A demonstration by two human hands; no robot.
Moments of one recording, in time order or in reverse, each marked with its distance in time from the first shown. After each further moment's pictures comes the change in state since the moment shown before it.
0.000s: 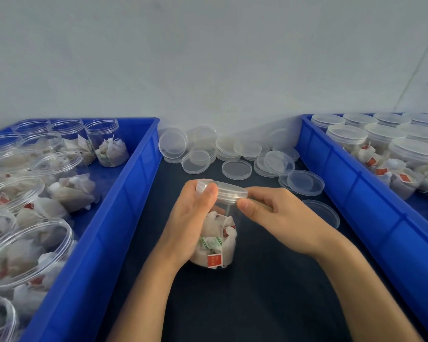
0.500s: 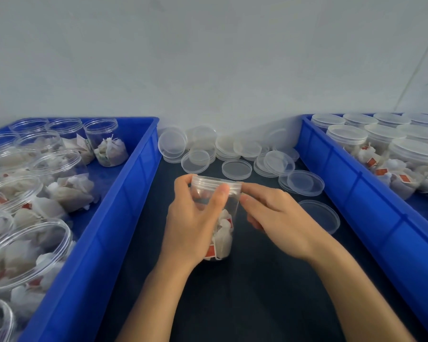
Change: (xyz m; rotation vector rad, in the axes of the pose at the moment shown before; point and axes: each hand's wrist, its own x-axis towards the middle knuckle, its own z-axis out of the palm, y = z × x) left_hand -0.002 0.003 0.013 0.191 0.221 0.063; right_hand -0.001 -0.012 0.009 0.037 0.054 -0.006
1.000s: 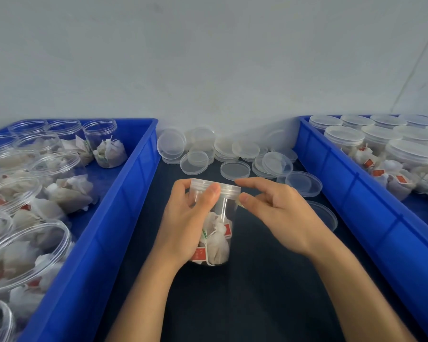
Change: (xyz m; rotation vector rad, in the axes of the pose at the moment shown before) left_hand 0.005 -0.001 -0.010 -0.131 -0.076 -0.103; right_hand 0.004 0.017 -0.007 -0.030 0.091 -0.024
